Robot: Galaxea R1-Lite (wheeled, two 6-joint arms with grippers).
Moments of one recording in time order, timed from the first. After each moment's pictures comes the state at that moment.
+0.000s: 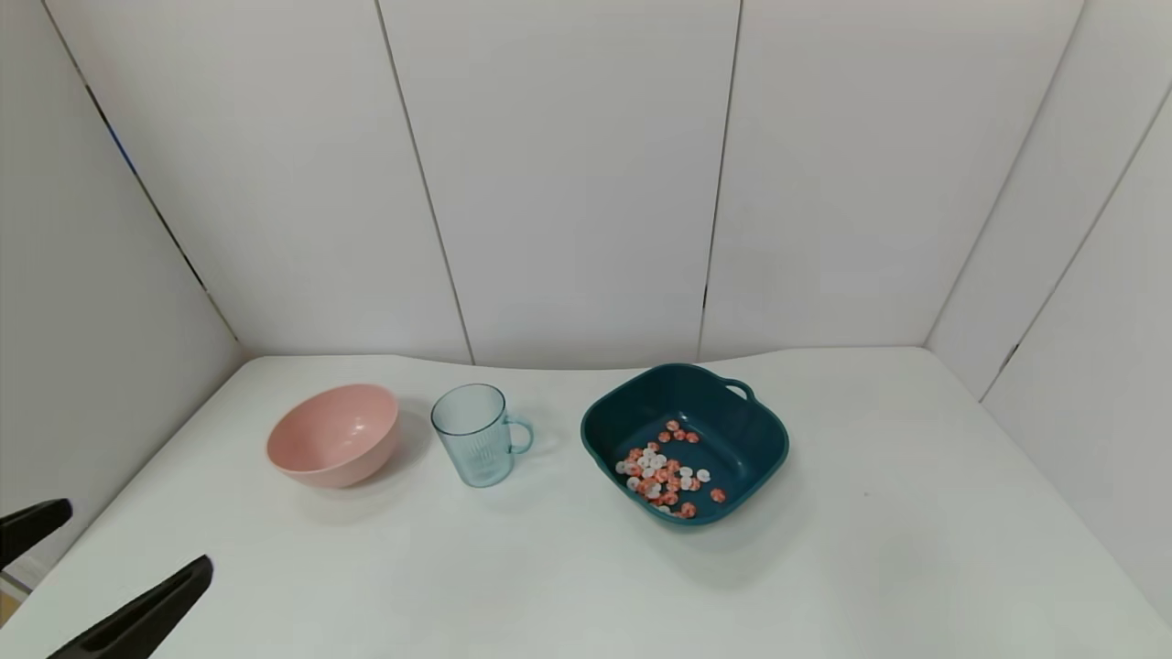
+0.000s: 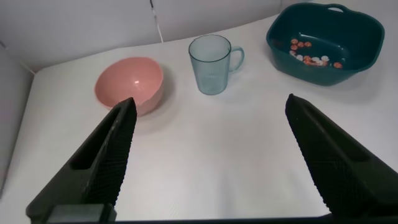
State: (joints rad) left arm -0.34 0.70 -0.40 -0.15 0.13 0.09; right arm 0.00 0.00 0.00 0.01 -0.01 0.01
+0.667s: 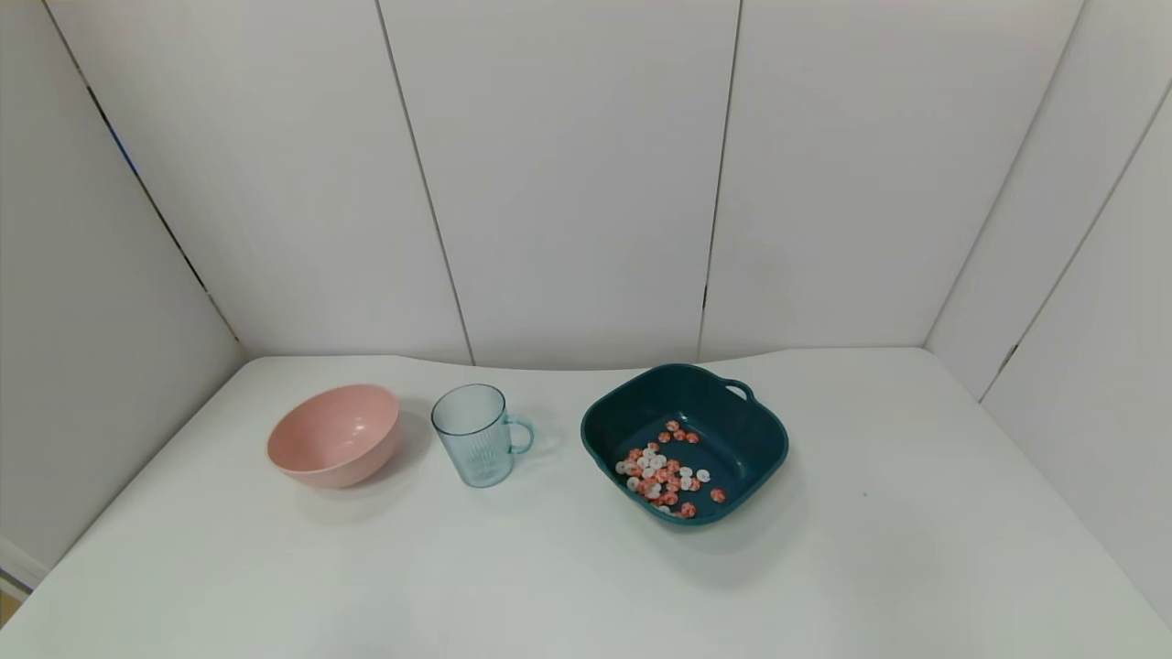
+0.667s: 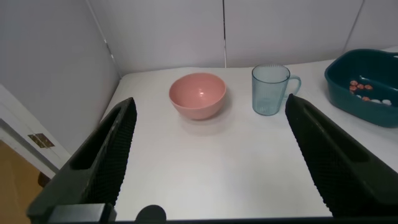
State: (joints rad) left arm -0.07 0.34 -0.40 0.01 0.14 0.10; right arm 0.00 0.00 0.00 0.01 -0.01 0.01
